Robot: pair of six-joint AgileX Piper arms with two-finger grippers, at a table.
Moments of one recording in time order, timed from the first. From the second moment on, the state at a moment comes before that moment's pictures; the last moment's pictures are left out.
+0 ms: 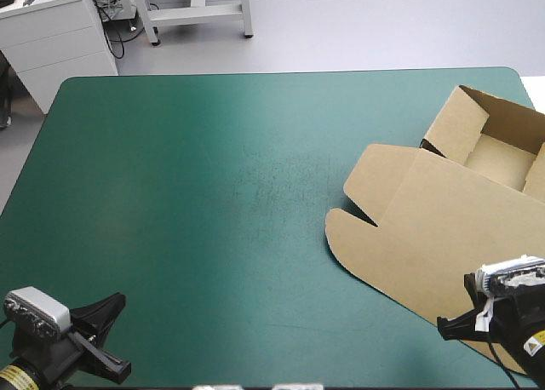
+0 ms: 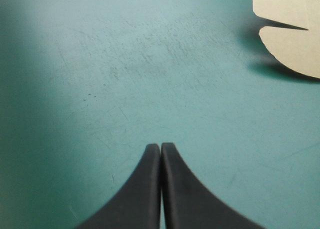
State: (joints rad) left arm -0.44 0.17 -0.56 -0.09 0.89 0.01; right arm 0.00 0.37 -0.67 0.18 0.97 -0.26
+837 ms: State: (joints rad) left arm -0.44 0.04 -0.42 -0.10 0.83 0.01; right arm 0.00 -0.02 -0.47 0.18 0.90 -0.20
